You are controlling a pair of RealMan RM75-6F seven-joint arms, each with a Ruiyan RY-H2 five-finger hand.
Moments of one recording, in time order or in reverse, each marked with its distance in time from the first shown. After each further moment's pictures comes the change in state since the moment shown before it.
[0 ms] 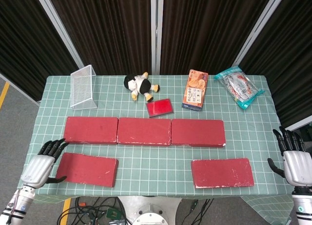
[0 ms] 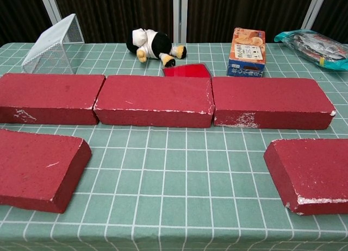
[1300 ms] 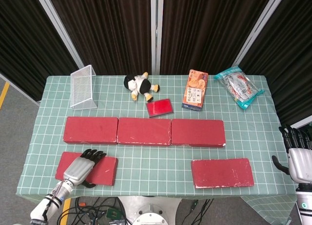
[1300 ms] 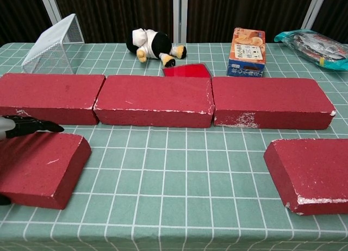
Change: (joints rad) left arm -0.208 -0.160 -0.001 -0.074 -0.273 -0.301 0.308; right arm 0.012 -0.007 0.017 0.052 0.049 -0.026 0.024
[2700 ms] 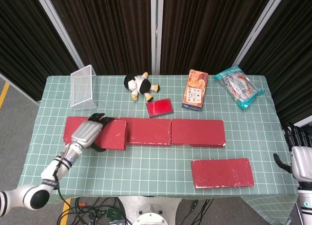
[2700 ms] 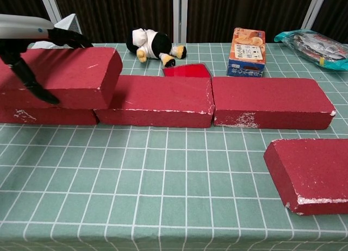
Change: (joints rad) left arm -0.330 0.064 -0.246 0.027 -0.351 -0.147 -0.060; right arm 0.005 0.021 0.014 -0.016 0.015 -0.008 0.036
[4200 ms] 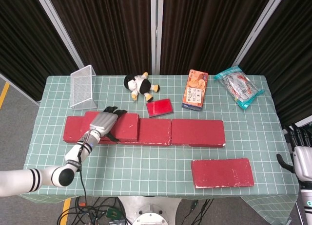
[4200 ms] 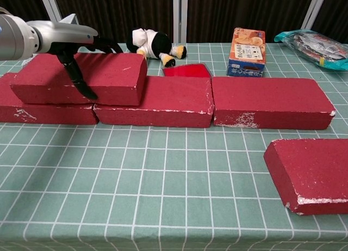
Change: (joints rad) left arm -0.261 -0.138 0.069 0.170 -0.281 -0.003 0.044; right arm 0.003 0.001 -0.004 0.040 0.017 -0.027 0.033
